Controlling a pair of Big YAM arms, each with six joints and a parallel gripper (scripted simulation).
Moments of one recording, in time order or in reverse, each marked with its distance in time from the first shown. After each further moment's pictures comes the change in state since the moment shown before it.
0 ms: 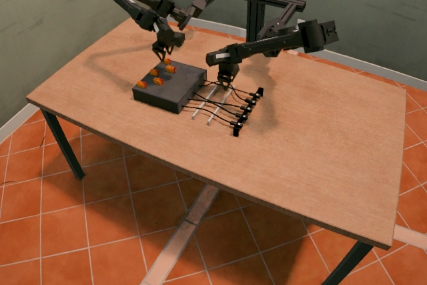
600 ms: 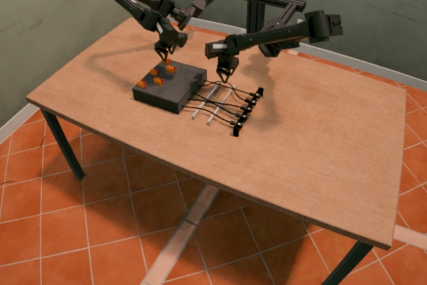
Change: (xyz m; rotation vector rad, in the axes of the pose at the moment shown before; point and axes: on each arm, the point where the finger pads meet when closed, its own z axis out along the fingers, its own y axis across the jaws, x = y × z) left arm 0.000 0.010 -0.047 -0.008 -0.009 0.014; right arm -0.004 0.009 0.005 -0.018 0.023 -0.005
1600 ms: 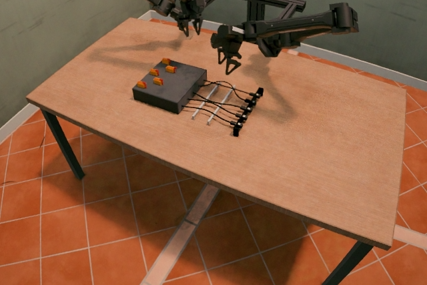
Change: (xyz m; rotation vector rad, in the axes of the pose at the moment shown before) left arm -0.010 0.025 -0.068 -0.231 -0.375 -0.775; right arm -0.095 0.088 -0.099 0.402 -0.581 0.369
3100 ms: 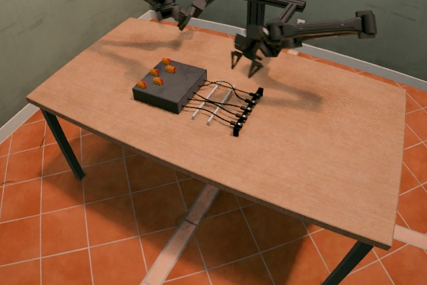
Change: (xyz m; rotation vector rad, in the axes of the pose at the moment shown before) left arm 0.022 0.114 -0.047 -0.189 -0.168 -0.370; right arm -0.022 -0.139 -0.048 0.092 -0.462 0.578
